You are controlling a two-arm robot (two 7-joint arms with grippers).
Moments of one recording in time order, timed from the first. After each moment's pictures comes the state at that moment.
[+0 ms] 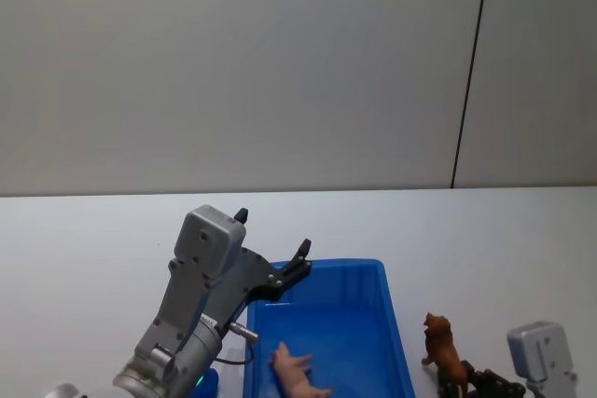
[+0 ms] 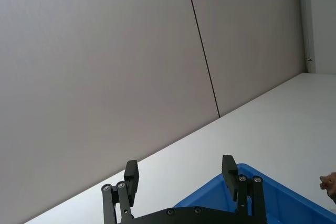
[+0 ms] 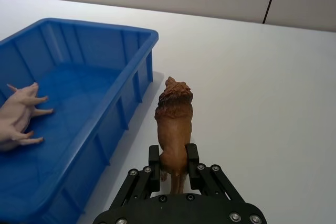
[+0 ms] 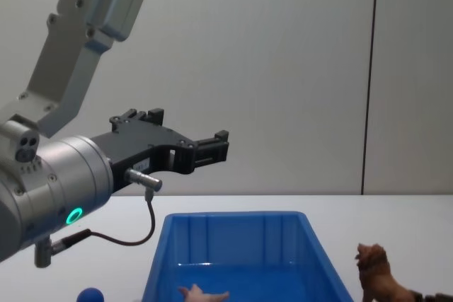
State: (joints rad) left arm -0.24 0.38 0.45 -1.63 -0.20 0.01 -0.01; right arm -0.09 0.21 -0.28 -1.65 0.15 0.21 0.04
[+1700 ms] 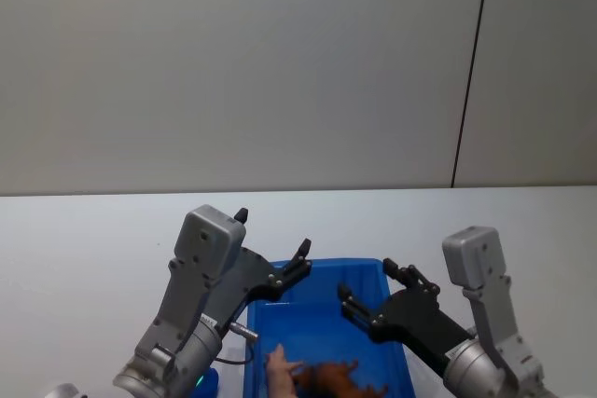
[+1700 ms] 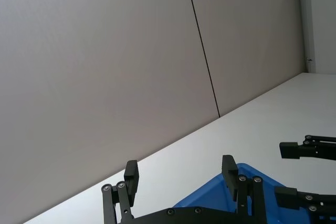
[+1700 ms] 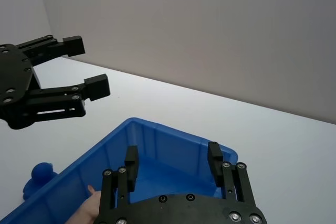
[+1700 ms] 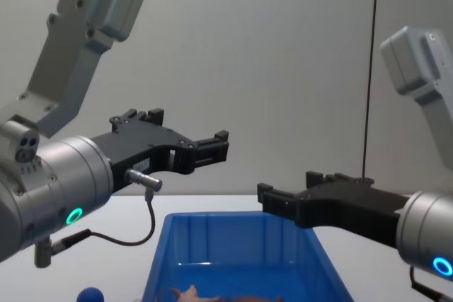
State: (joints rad) left arm -0.24 0.38 0.45 -1.63 -0.20 0.01 -0.01; right arm 0.14 0.10 -0.30 -1.54 0.11 0.12 0.29
